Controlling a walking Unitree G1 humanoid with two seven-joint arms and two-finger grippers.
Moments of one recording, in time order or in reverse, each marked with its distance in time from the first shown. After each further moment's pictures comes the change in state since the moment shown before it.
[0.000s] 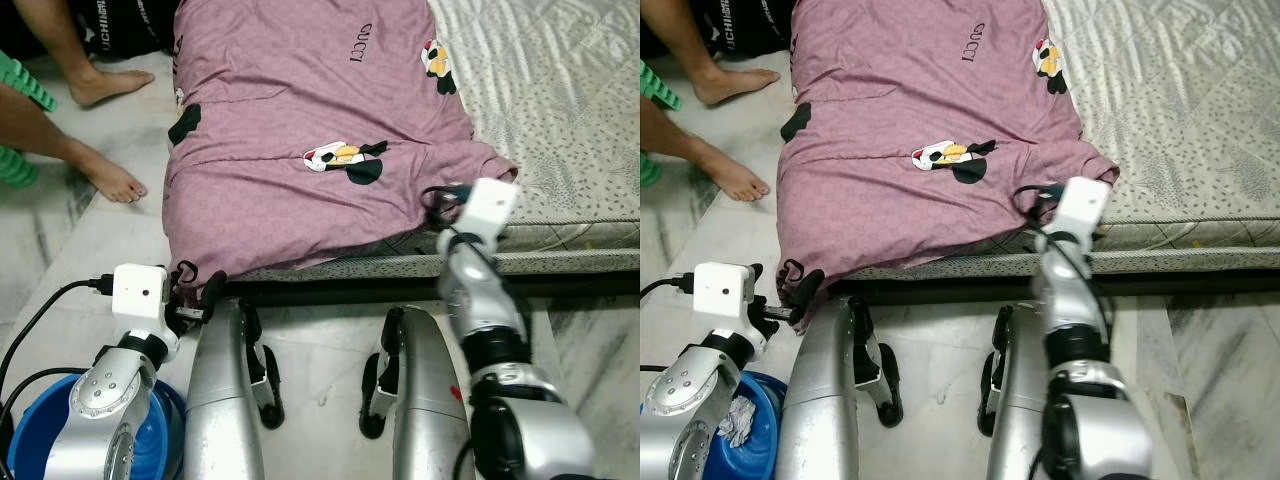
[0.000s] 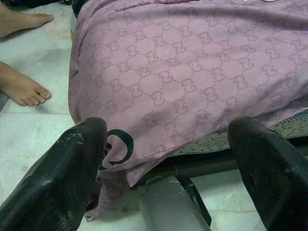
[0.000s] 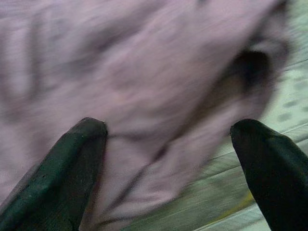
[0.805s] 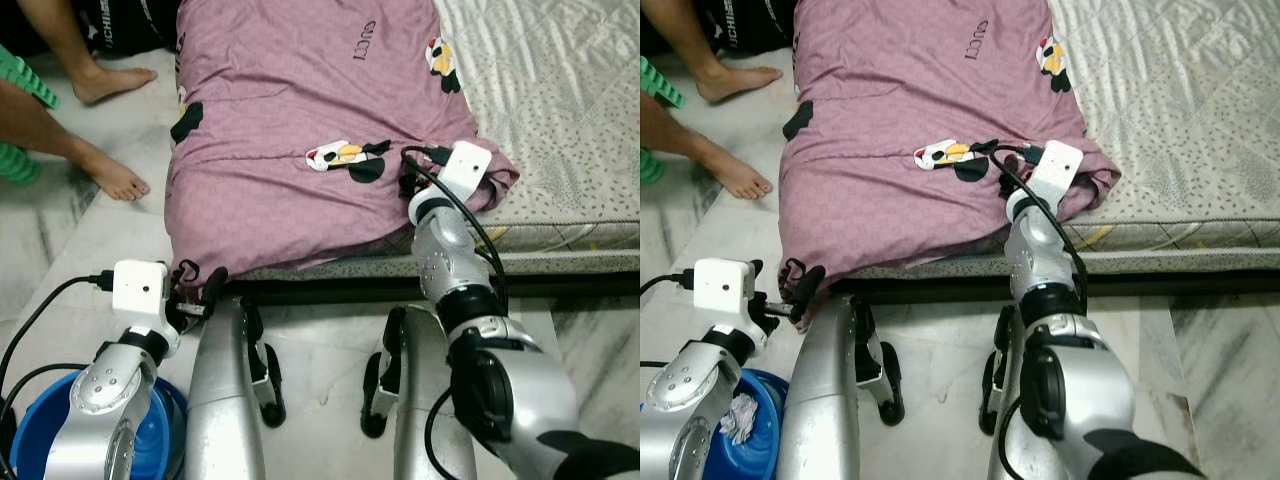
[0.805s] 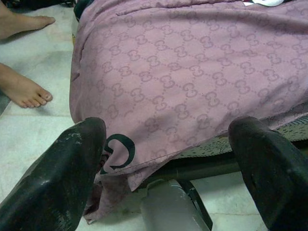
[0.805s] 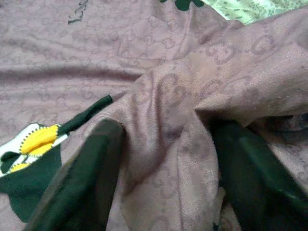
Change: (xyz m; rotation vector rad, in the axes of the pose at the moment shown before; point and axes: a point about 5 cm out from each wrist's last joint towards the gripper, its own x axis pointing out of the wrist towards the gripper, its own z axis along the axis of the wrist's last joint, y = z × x) left arm 0.002 0.000 0.003 0.001 -0.011 -0.003; right arm 0.018 0.039 0.031 0.160 -0.020 0.133
